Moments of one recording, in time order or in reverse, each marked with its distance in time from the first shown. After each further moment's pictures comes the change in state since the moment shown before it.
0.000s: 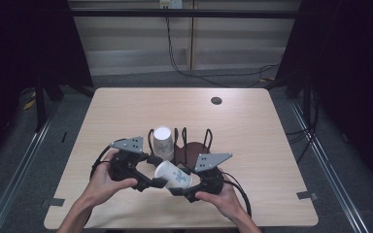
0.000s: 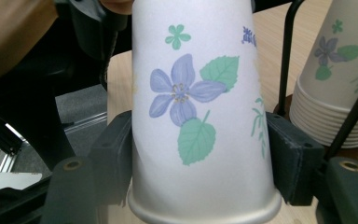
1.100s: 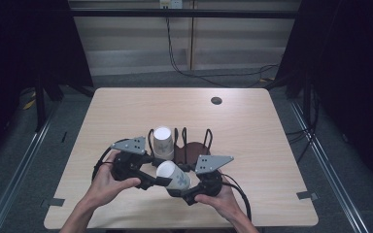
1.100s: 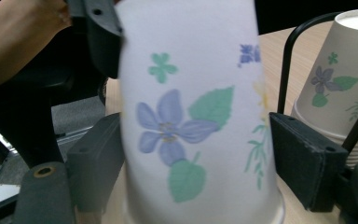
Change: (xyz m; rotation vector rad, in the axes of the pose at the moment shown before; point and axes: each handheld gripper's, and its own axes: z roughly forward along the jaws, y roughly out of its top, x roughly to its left) left arm -0.010 0.008 0.004 -0.027 -0.015 0.034; right arm 0.006 0.001 0.002 -0.085 -0.014 -0.050
